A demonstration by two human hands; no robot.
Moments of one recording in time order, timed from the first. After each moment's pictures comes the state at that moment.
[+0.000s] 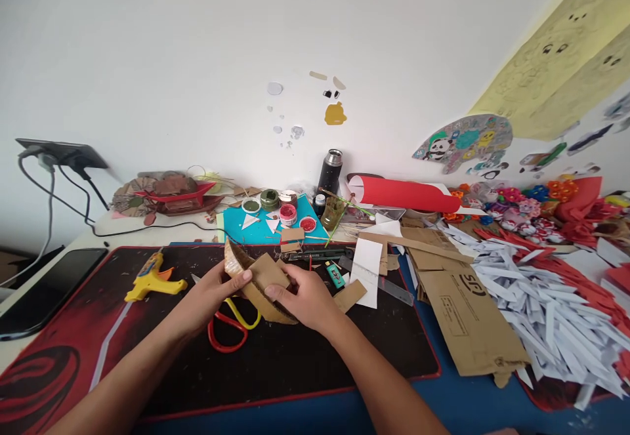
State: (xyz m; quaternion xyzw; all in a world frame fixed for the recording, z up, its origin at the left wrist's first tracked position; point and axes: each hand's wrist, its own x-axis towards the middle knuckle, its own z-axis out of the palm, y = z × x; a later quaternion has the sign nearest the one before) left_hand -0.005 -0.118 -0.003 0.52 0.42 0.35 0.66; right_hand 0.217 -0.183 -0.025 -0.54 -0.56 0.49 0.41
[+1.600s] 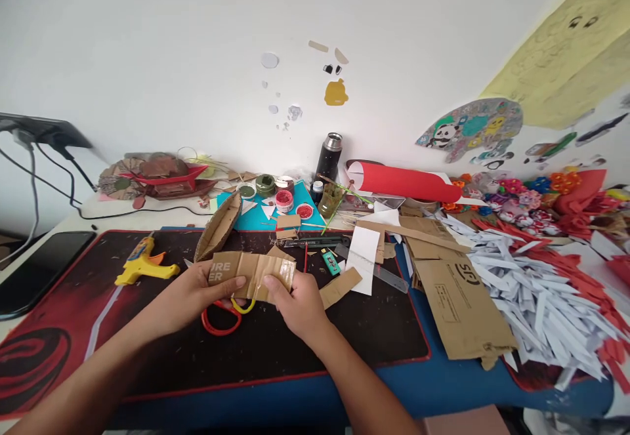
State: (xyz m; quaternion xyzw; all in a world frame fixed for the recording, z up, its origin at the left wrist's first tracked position) left_hand -0.019 -0.127 0.016 0.61 0.44 0.17 0.64; right_hand 0.194 -0.211 -0.033 -0.57 -0.48 0.47 0.48
